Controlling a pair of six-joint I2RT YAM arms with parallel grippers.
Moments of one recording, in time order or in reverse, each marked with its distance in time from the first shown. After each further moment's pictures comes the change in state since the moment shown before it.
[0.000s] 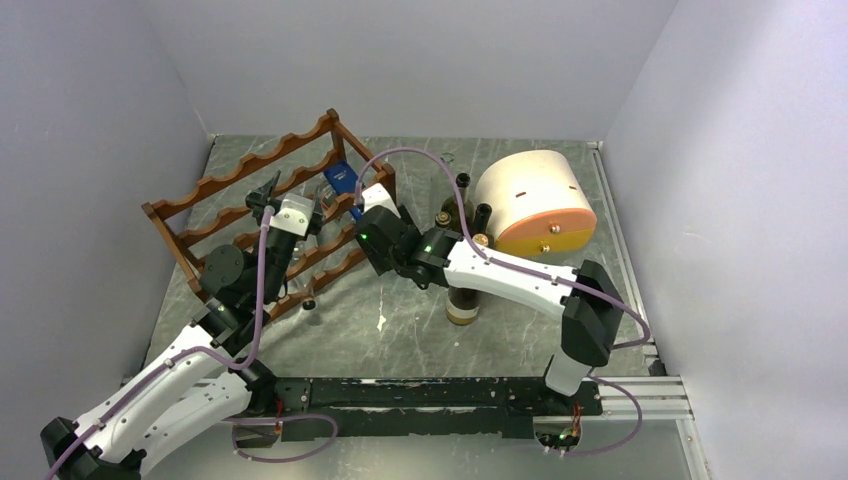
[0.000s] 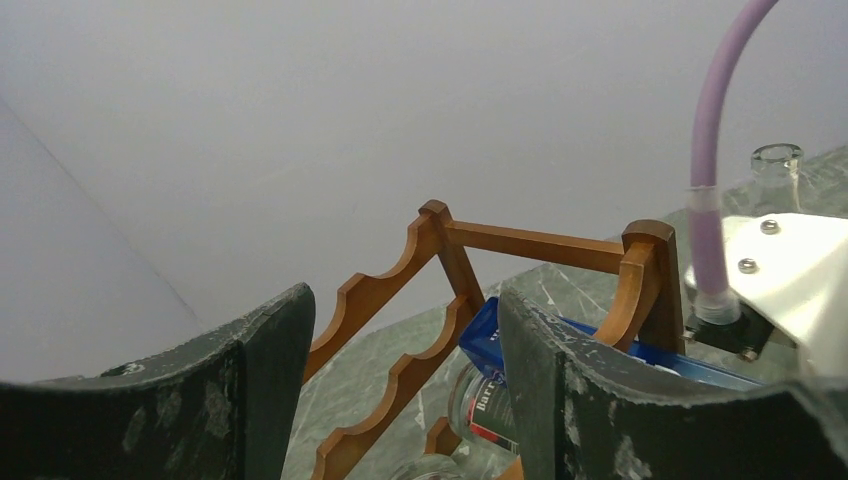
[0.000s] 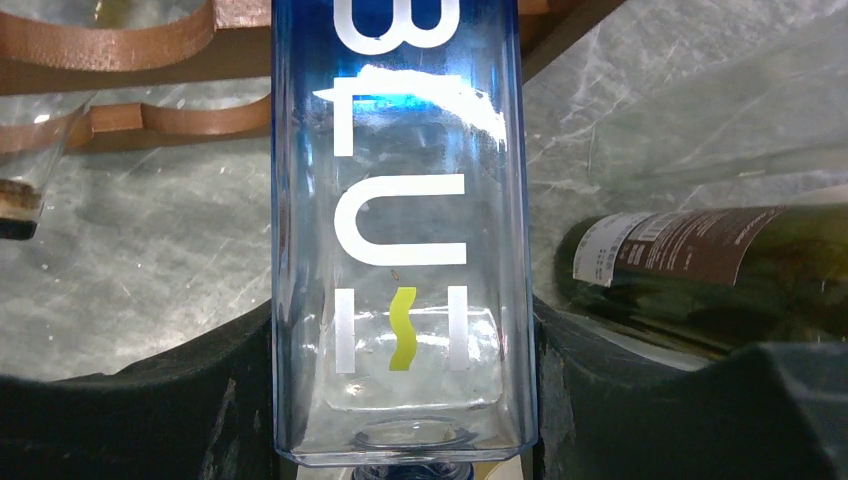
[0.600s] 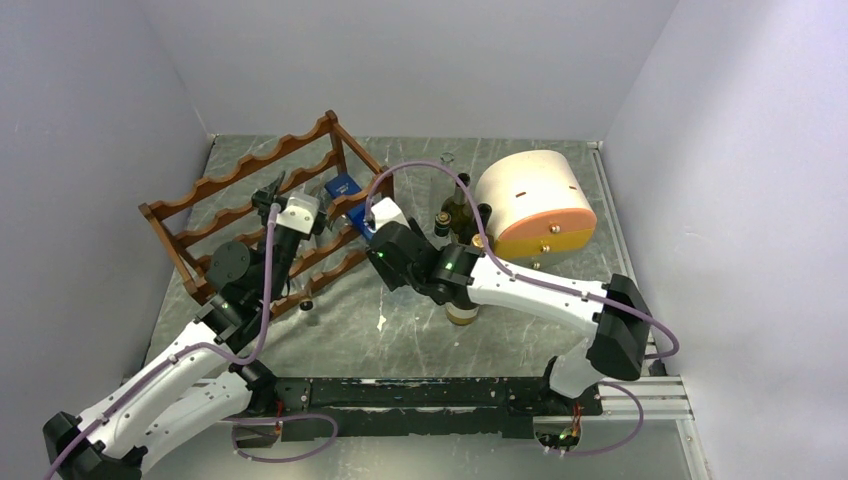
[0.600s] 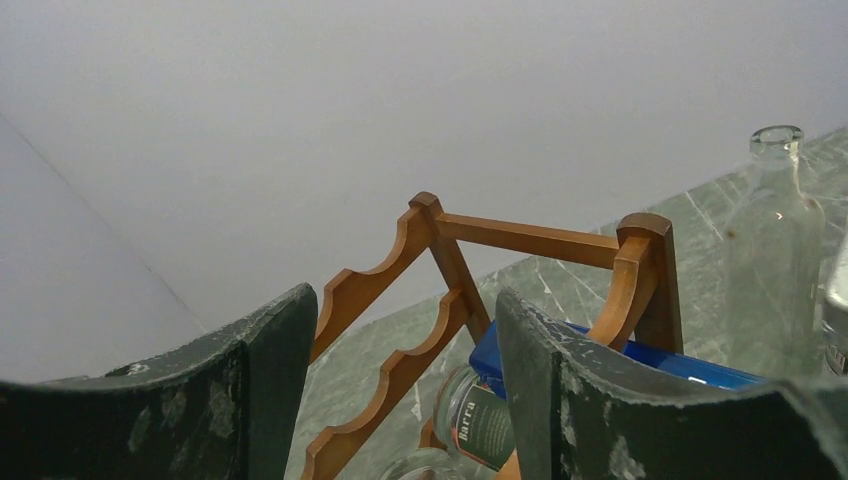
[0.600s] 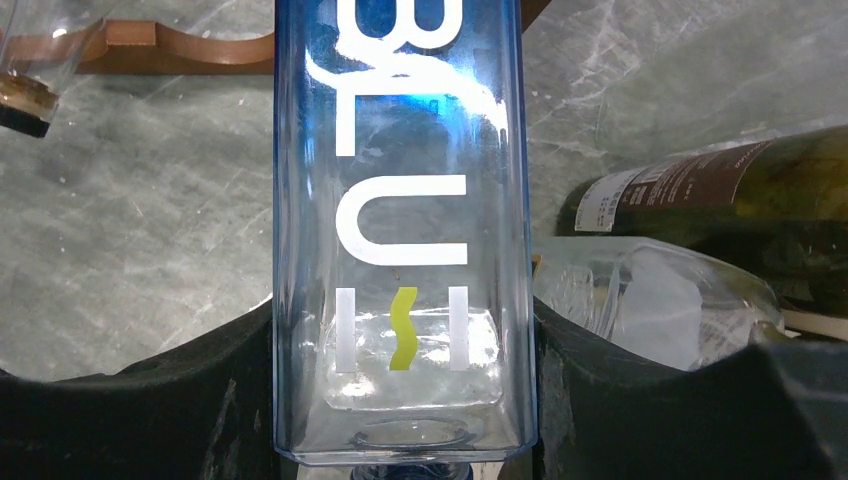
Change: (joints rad) left arm 0.000 0.024 0.000 -0.003 0.000 -0.005; right arm 0.051 -0.155 -0.145 0.007 -0.013 -0.014
